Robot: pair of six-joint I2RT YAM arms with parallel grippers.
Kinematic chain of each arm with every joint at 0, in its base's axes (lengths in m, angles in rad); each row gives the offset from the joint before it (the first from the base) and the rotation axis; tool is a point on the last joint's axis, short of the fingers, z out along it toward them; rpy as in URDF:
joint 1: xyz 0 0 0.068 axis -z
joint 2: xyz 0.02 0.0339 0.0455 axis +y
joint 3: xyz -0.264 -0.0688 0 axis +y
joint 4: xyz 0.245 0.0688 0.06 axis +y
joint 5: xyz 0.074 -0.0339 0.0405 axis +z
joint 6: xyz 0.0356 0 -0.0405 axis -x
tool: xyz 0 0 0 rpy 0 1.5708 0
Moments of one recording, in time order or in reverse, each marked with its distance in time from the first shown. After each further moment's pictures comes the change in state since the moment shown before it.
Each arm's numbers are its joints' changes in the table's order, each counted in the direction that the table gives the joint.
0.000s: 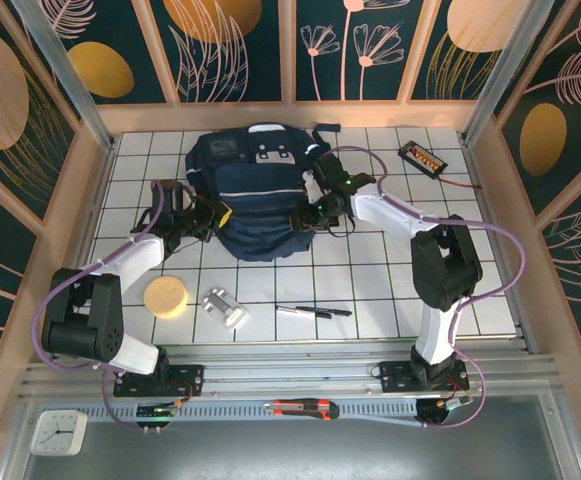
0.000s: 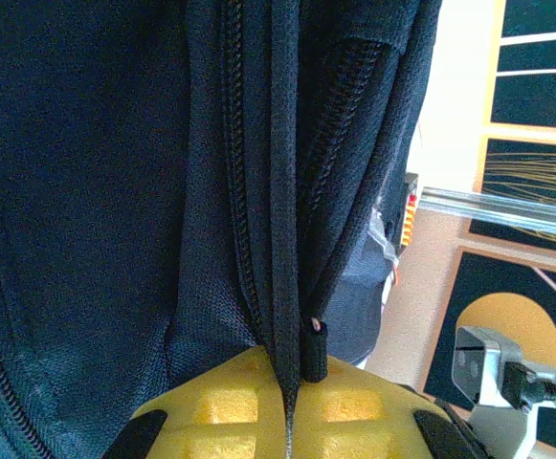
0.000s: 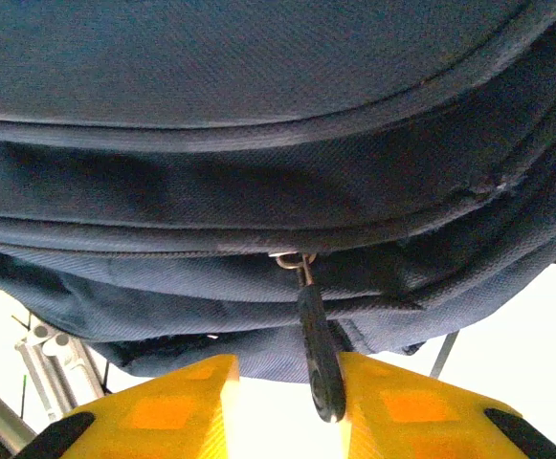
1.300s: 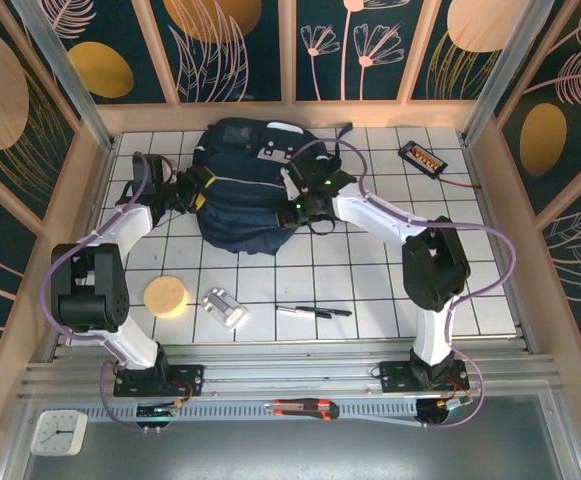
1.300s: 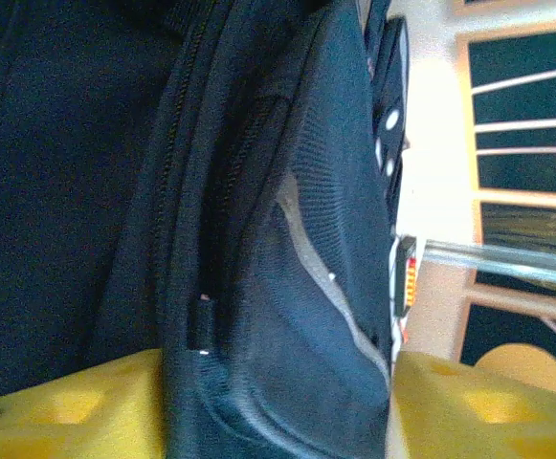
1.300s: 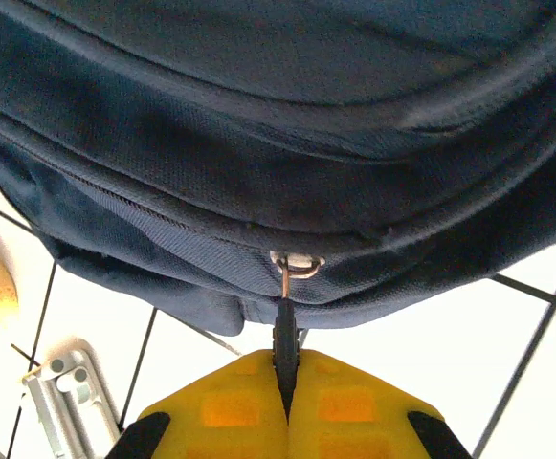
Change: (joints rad) left arm -0.146 0.175 -0.272 0.121 -0.032 -0.177; right arm -0.127 0.049 -0.154 0.032 -0.141 -0.026
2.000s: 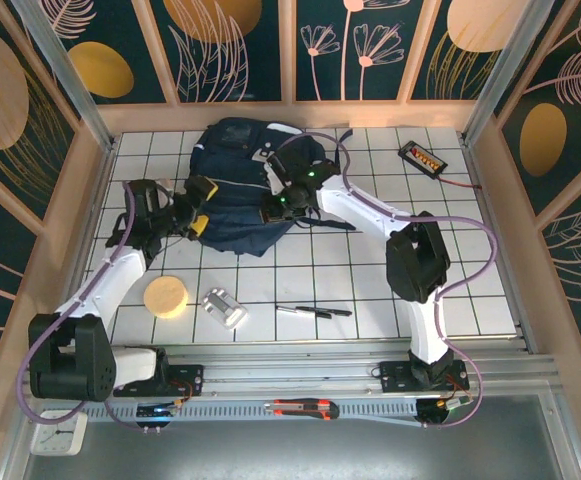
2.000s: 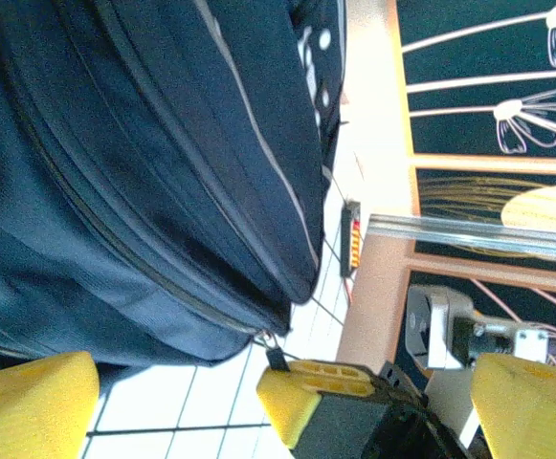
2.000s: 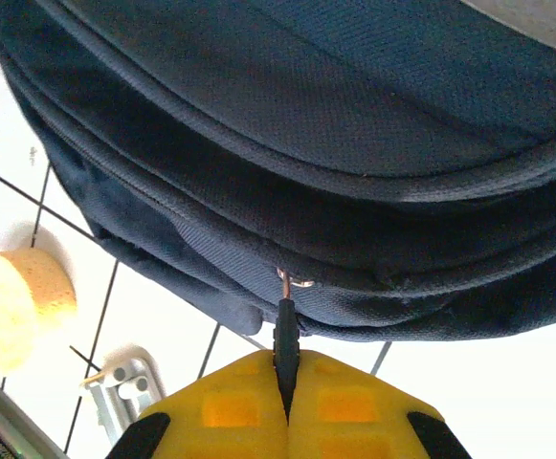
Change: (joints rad) left arm 0.083 -0.393 0.298 -0.054 0.013 0.196; right arm -0.041 0.118 -0.204 0.083 0.054 -0.024
